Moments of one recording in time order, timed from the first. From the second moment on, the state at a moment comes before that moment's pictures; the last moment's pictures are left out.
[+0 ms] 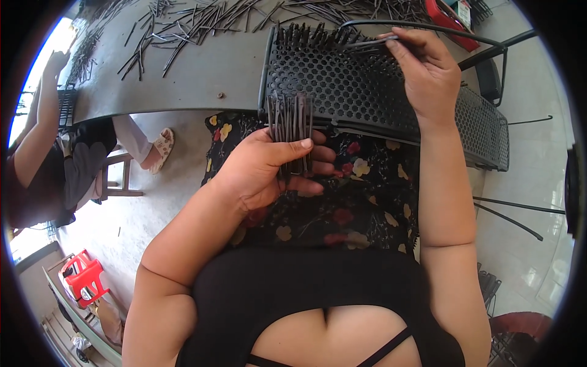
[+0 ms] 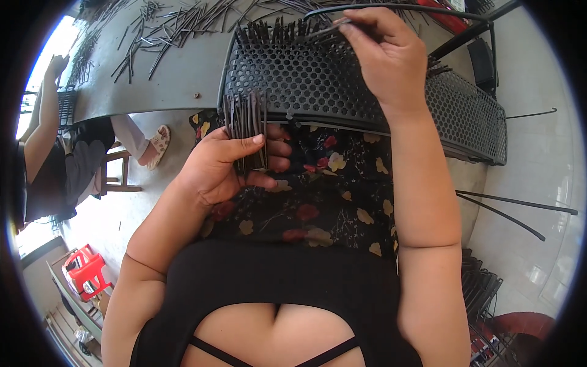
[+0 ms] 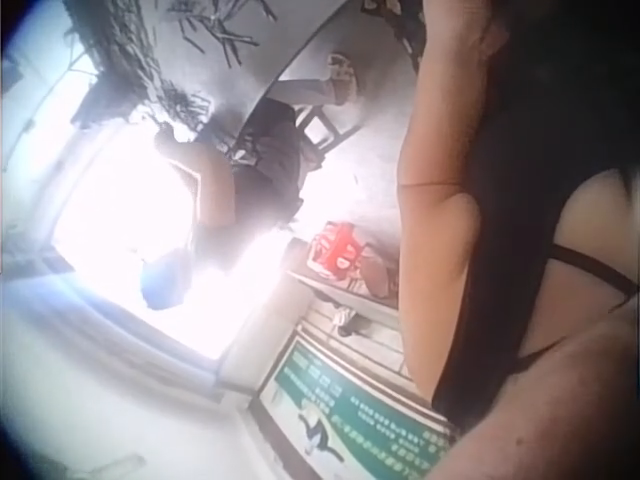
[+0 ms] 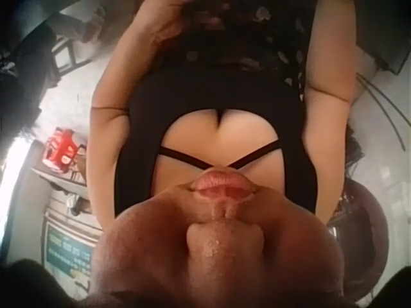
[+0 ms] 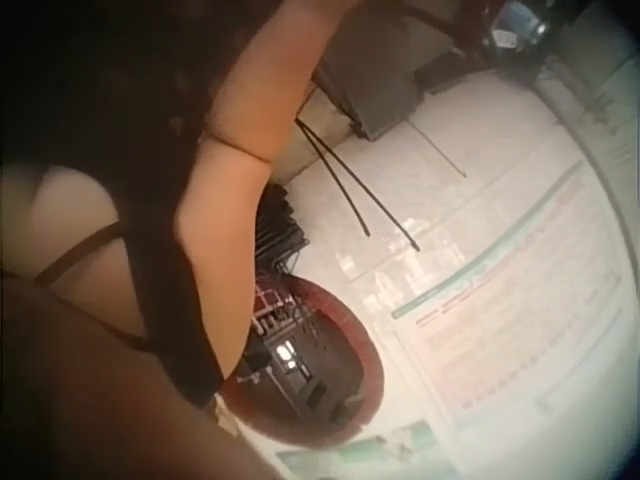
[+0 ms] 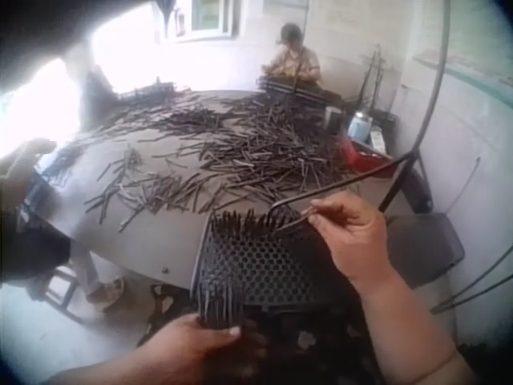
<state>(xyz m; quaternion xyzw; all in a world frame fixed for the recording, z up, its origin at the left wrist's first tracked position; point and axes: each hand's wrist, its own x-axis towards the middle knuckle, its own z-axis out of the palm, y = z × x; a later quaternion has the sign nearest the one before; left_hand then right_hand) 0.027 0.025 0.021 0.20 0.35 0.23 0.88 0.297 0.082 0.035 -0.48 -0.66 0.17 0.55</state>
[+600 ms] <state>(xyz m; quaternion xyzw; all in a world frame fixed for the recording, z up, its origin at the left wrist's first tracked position) 0.028 0.025 0.021 0.24 0.38 0.25 0.86 0.268 0.105 0.055 -0.52 -0.75 0.05 0.41</state>
